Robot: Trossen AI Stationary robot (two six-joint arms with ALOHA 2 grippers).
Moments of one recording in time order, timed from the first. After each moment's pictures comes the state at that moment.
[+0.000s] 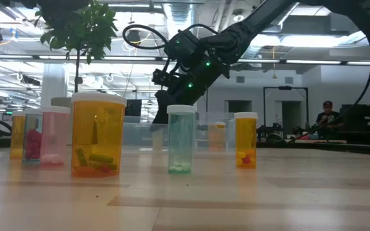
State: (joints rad) left arm -0.38 0.36 0.44 -0.12 -0.43 -0.07; right arm -0.21 2.13 1.44 -0.04 0.05 -0.10
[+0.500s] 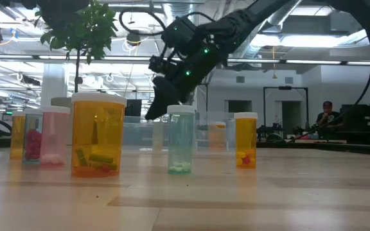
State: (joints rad) left arm -0.38 0.36 0.44 -0.12 -0.44 -0.09; right arm -0.18 2.10 1.50 -0.12 0.05 -0.14
